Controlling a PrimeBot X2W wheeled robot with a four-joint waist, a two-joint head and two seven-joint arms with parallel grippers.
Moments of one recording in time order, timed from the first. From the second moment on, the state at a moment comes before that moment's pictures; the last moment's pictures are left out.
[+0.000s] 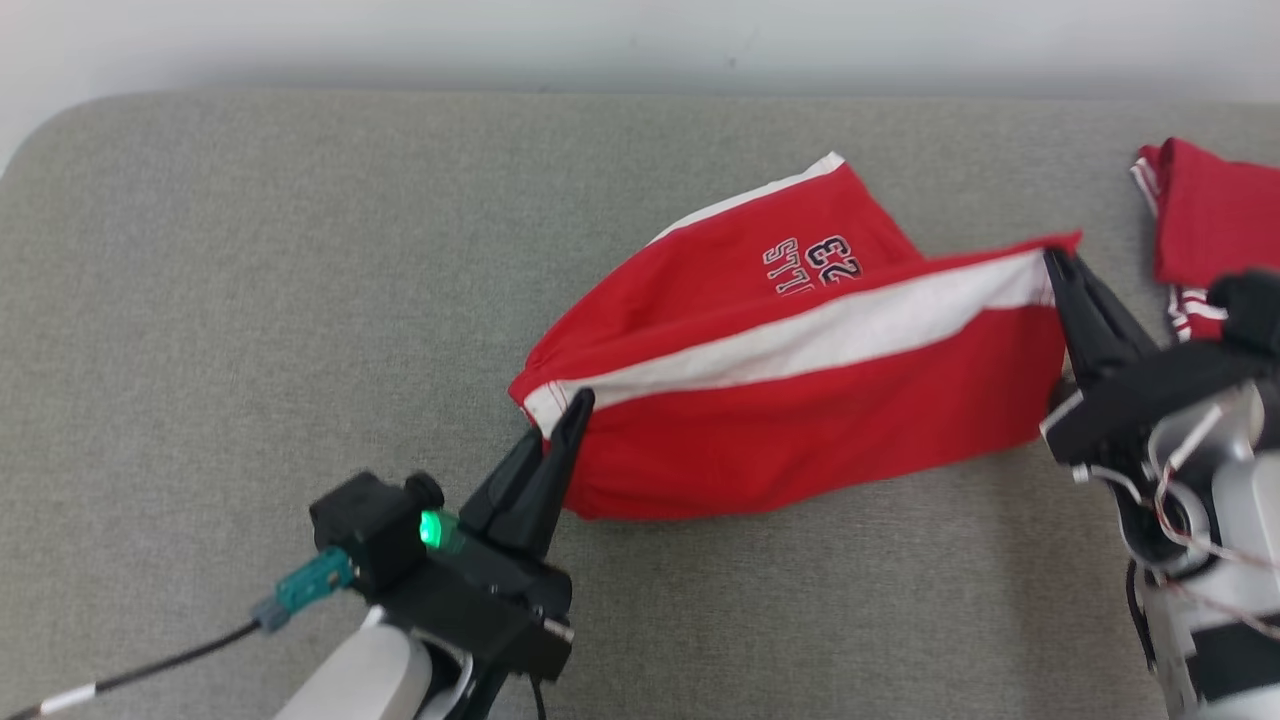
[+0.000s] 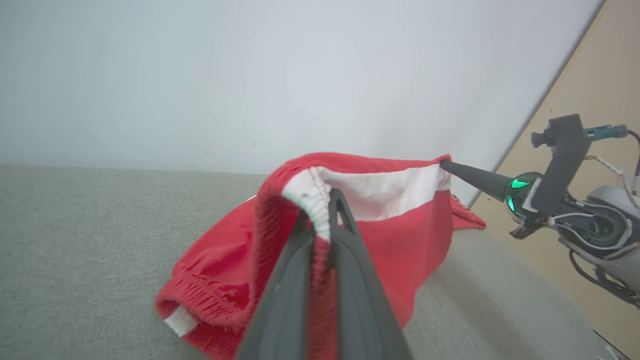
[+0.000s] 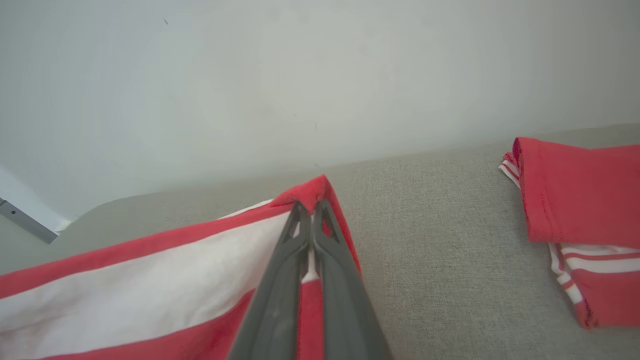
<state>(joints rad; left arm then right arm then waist) -0.41 0.28 -0.60 0.11 -0.69 -0.13 -0.26 -0.43 -0.32 -0.04 0.16 0.52 0.13 0.23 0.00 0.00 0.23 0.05</state>
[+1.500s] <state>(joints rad) -0.56 0.17 -0.46 0.40 -0.58 -0.13 -0.26 -1.07 -0.35 0.31 1.02 0.48 0.13 -0.09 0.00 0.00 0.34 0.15</state>
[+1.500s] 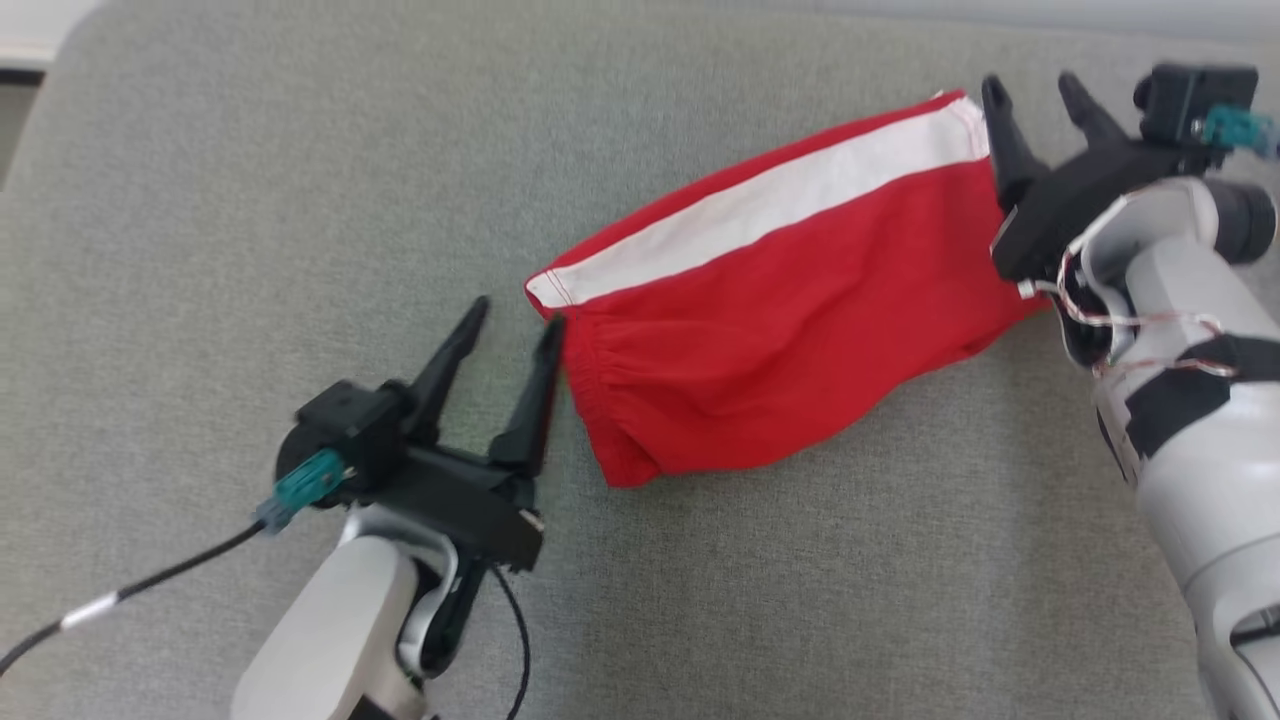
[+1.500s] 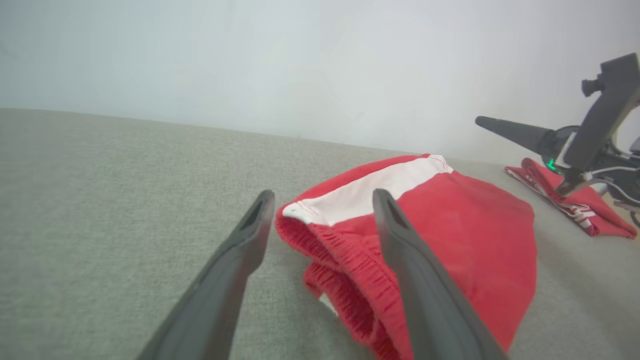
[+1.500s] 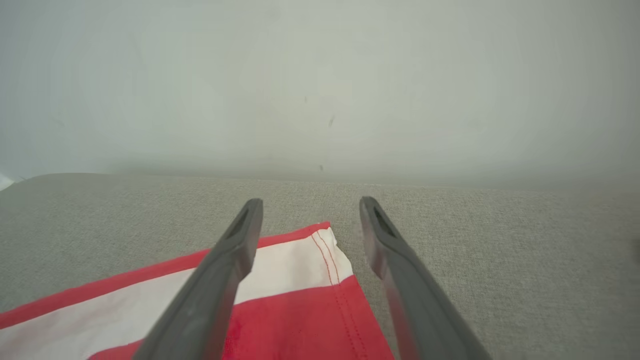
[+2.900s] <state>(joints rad) -0.18 0.08 0.00 0.15 -0.21 -0.13 -0.26 -0.91 -0.40 0.39 1.17 0.64 0.13 -0.06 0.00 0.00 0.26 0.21</state>
